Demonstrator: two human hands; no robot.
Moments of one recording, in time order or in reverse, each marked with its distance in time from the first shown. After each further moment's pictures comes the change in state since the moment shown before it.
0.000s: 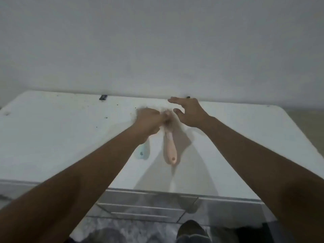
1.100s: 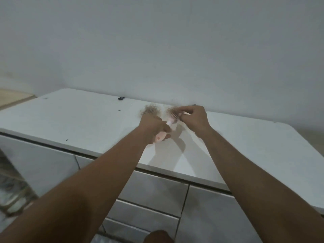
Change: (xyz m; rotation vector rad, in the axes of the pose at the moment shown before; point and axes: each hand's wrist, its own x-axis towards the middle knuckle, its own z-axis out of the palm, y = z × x) left_hand -0.073 -0.046 0.048 -0.251 0.233 -0.008; right_hand -0.061 -0.002 0.020 0.401 0.231 0.165
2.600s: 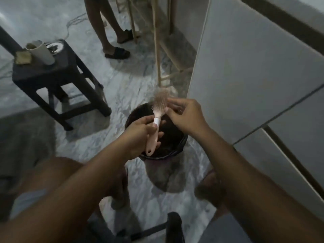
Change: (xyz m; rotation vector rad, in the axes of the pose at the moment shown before) left_hand -0.184 -0.336 -0.410 -0.565 0.696 -0.316; right_hand -0.315 -0.057 0.493 0.198 -1.085 -0.210
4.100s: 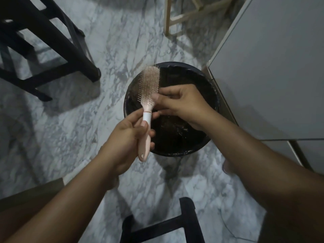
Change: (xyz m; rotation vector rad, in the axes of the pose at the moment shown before) left_hand 0.127 -0.077 -0.114 -0.176 -0.005 -0.018; right_hand 0.081 0.093 0.134 0.497 -0.335 0.506
